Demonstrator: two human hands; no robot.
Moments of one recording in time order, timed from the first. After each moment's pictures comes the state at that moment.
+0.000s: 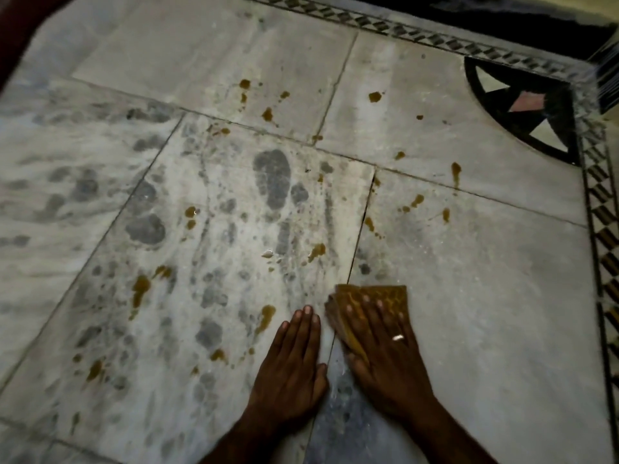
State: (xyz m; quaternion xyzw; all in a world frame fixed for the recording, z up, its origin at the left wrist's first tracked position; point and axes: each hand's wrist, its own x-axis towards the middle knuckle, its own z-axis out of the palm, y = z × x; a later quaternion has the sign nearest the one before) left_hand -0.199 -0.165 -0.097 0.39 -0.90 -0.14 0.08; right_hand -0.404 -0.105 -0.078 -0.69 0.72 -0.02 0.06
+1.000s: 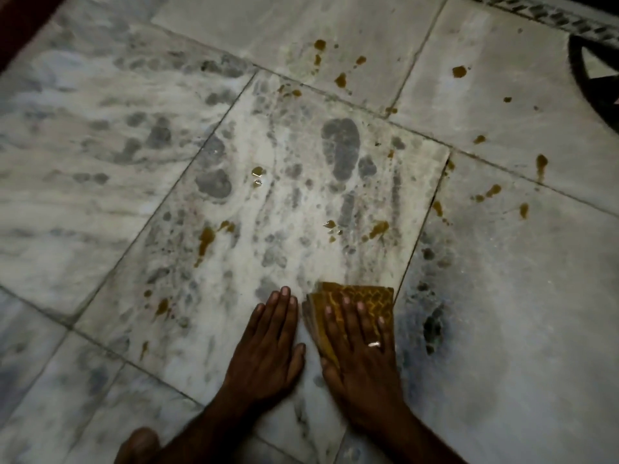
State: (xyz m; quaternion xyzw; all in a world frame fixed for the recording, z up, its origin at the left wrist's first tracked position) left_hand -0.088 -0.164 -0.095 0.48 -0.87 -0.08 0.06; right_hand -0.285 -0.106 -0.078 -0.73 0.68 -0.02 0.10
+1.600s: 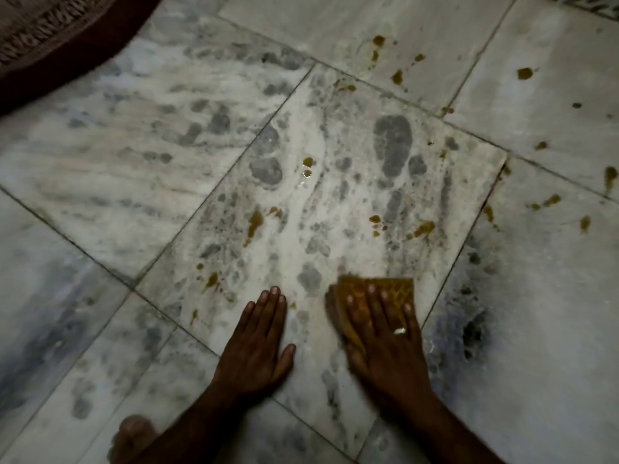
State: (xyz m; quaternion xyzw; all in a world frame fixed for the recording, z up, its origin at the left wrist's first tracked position) left_hand -0.014 -0.143 -0.090 0.53 -0.84 -0.11 0.01; right_hand -0.276 -0.119 -0.080 -0.77 0.64 -0.02 0.07
